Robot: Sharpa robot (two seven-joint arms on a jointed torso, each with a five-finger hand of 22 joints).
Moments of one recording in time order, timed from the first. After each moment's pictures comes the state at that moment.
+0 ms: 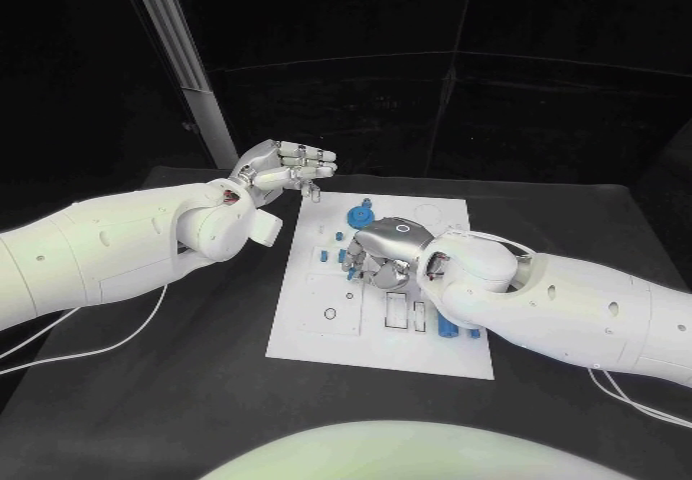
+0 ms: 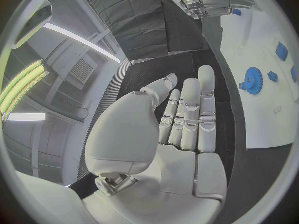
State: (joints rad) left arm 1.28 -0.77 -0.16 1.33 -0.06 -0.12 0.42; left_hand 1.36 -0.11 0.42 -0.09 0.11 0.98 0.18 0.11 0.07 0.97 0.12 0.24 0.07 1.17 0.03 1.05 0.46 0.17 1.21 0.12 0.57 0.74; right arm 1.08 -0.61 -0.01 1.57 -1.73 -0.21 -0.11; right_hand 1.46 -0.08 0.48 0.04 0.08 1.13 0.14 0.07 0.08 1.23 0.06 0.12 0.07 1.46 -0.02 1.23 1.16 0.16 1.23 0.08 1.10 0.66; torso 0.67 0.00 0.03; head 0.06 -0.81
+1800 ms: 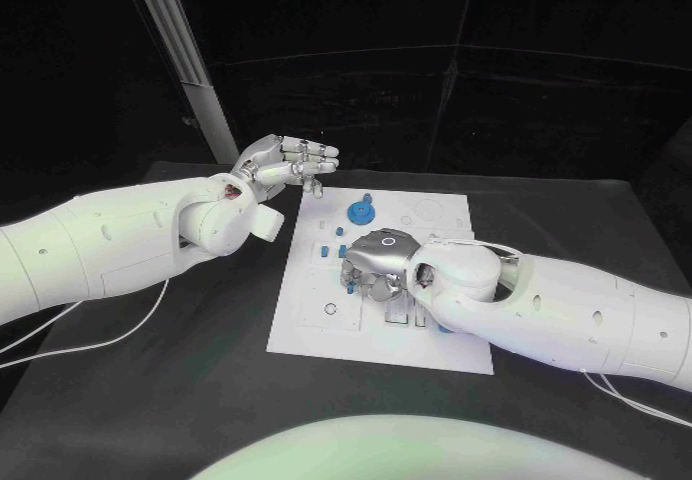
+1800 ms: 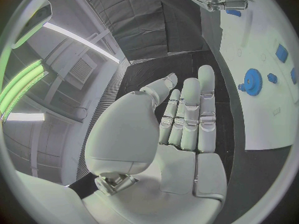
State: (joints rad) left arm 1.28 -0.77 -0.16 1.33 -0.06 -0.12 0.41; left_hand 1.36 -0.11 0.42 -0.09 0.11 0.98 0.19 0.11 0.07 0.97 0.12 0.24 0.07 1.17 0.03 1.05 0.46 0.17 1.20 0.12 0.57 0.74; right arm 1.06 -0.57 -0.03 1.56 -1.85 -0.09 -0.12; right_hand 1.45 -0.08 0.48 0.04 0.08 1.13 0.14 0.07 0.08 1.23 0.06 0.12 0.07 1.46 -0.02 1.24 1.16 0.16 1.23 0.08 1.10 0.66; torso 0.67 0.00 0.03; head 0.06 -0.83
